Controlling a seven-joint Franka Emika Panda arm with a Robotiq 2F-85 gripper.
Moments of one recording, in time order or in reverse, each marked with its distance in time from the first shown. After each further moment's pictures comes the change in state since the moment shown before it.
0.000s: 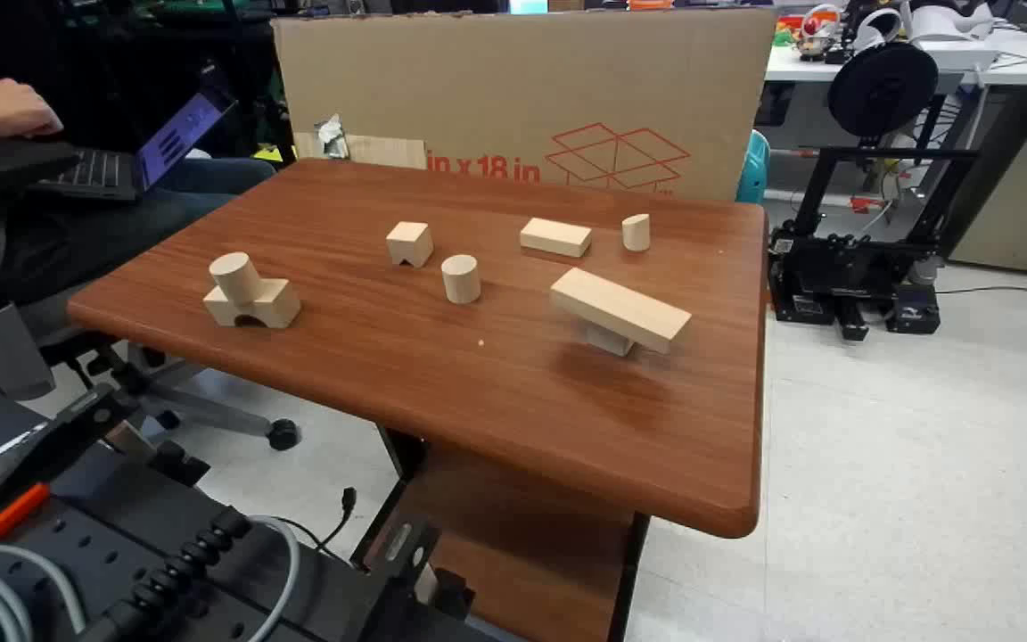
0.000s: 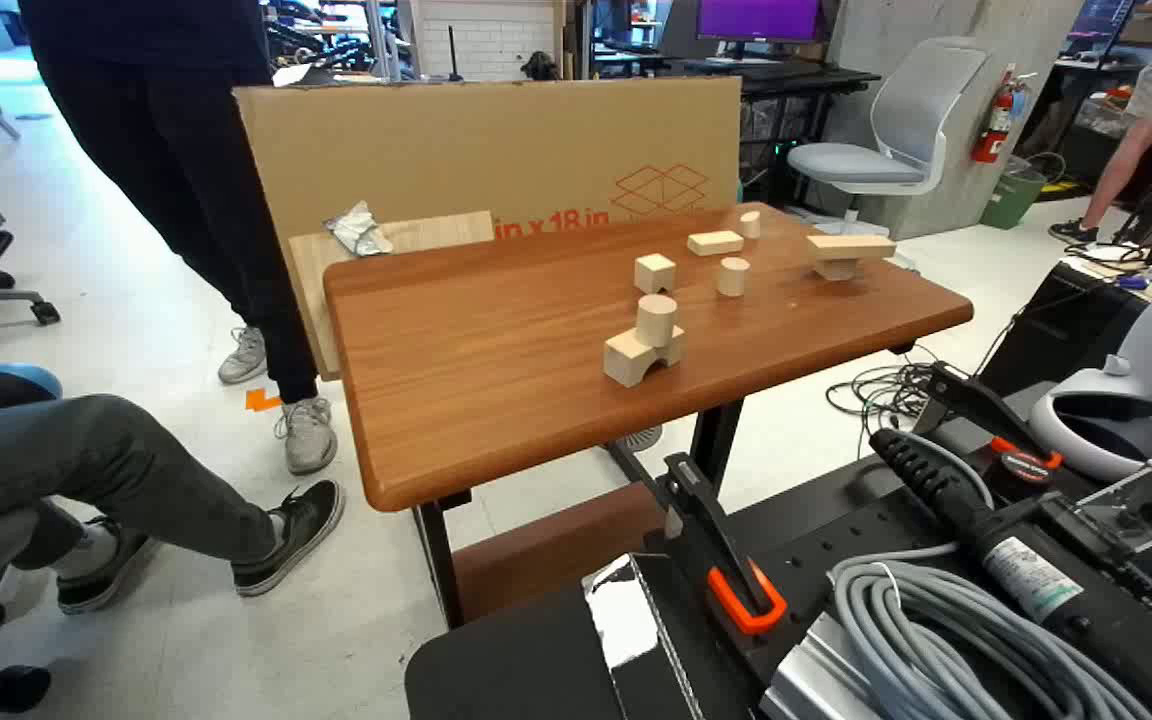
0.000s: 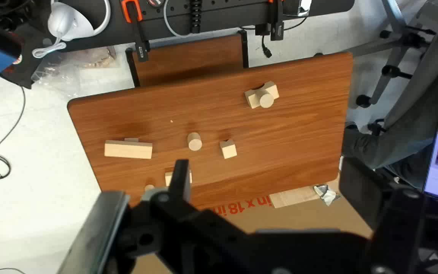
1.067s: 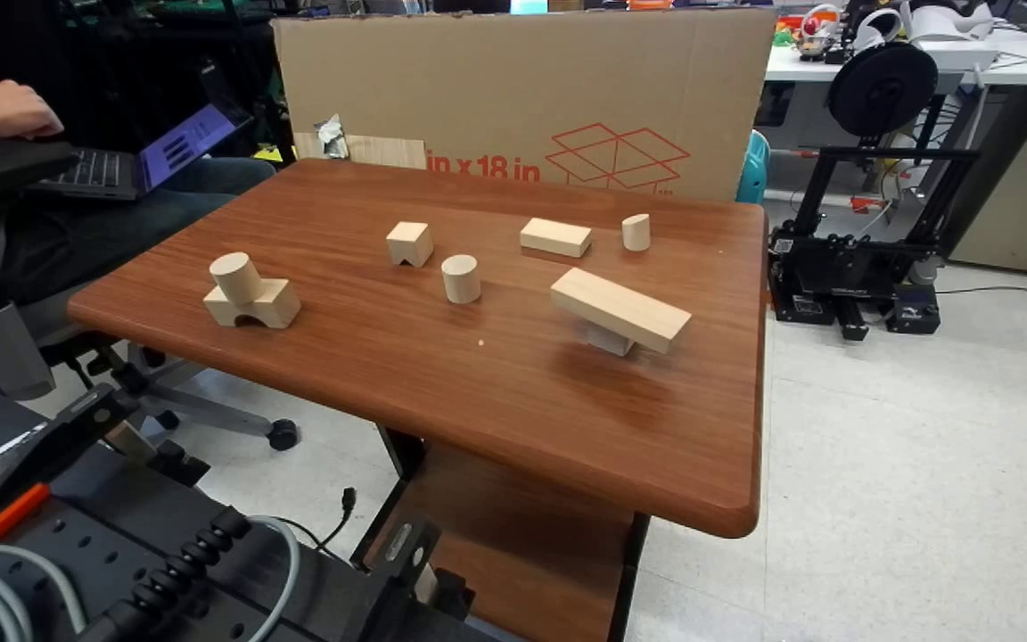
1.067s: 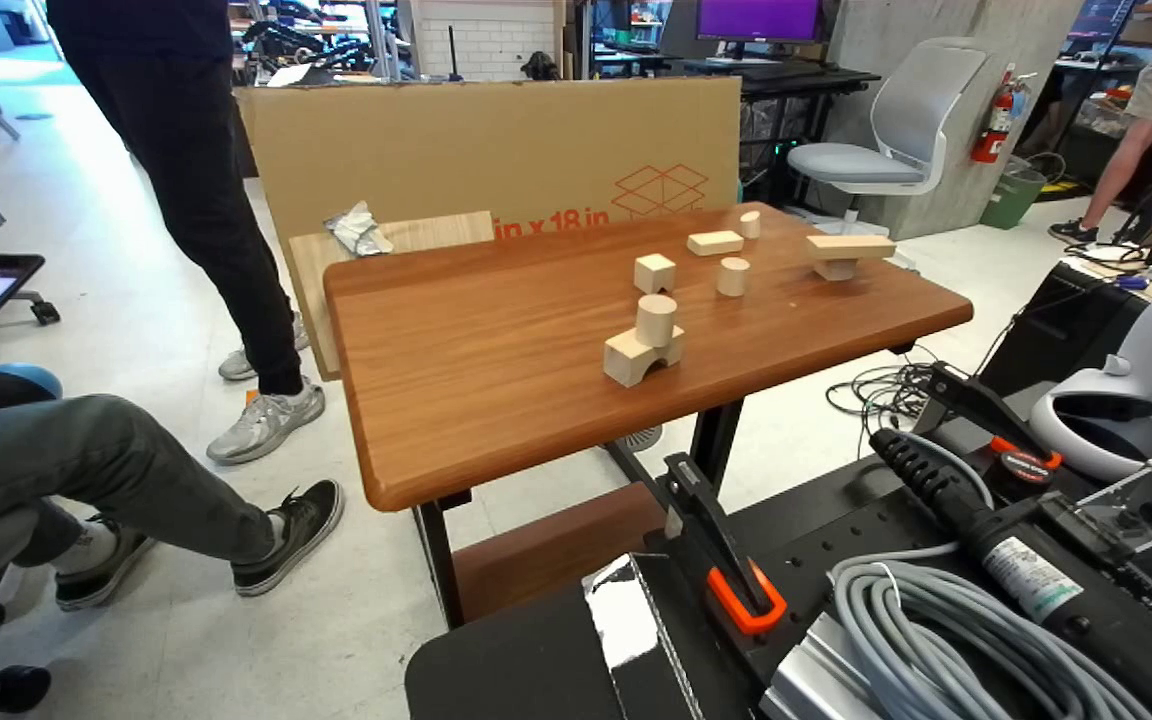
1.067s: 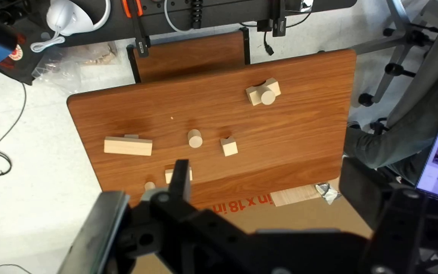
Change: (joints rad) arm 0.000 0.016 0.008 -0.003 0.000 0.025 -0.001
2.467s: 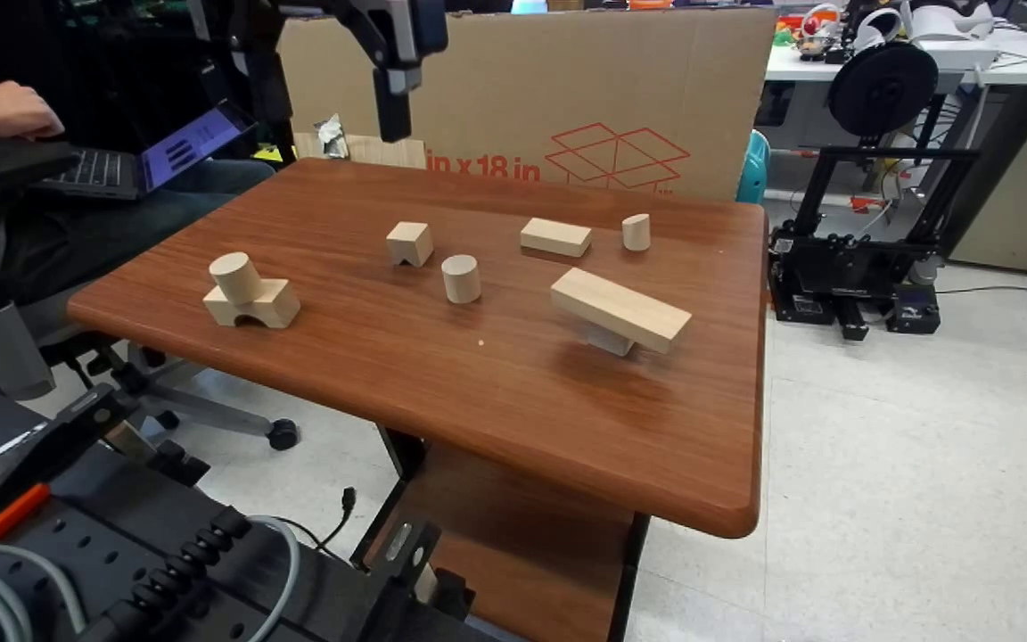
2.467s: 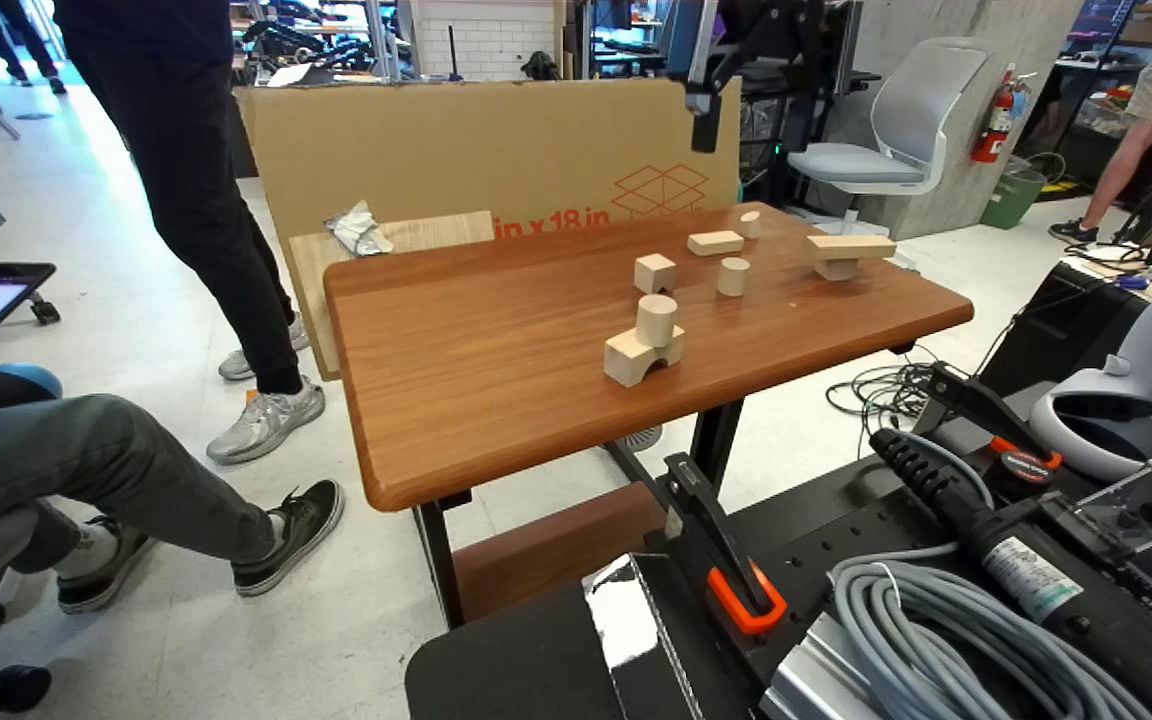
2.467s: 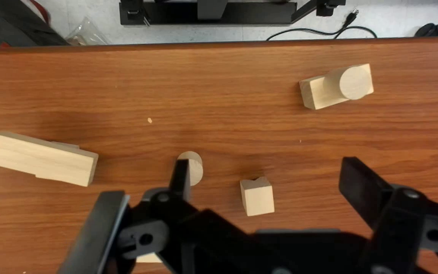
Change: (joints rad) arm 0.013 1.000 0.129 0.321 -0.010 0.366 -0.024
